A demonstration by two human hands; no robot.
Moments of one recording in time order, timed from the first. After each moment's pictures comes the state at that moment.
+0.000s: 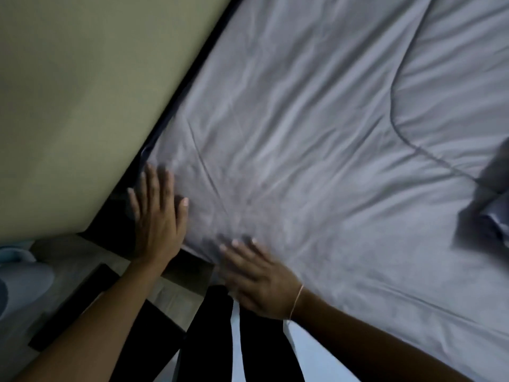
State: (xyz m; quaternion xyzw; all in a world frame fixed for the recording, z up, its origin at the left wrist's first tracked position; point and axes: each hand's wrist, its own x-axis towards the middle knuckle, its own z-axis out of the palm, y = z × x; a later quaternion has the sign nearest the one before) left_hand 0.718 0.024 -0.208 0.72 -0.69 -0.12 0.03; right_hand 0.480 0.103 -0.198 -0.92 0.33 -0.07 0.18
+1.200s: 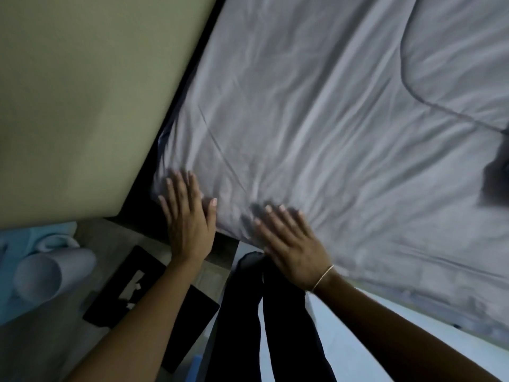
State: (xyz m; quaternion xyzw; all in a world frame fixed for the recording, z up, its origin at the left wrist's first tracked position) left_hand 0.706 0.064 -0.203 0.73 -0.67 -0.15 0.03; right_hand 0.478 0.129 -0.202 -0.85 0.51 -0.05 0.11
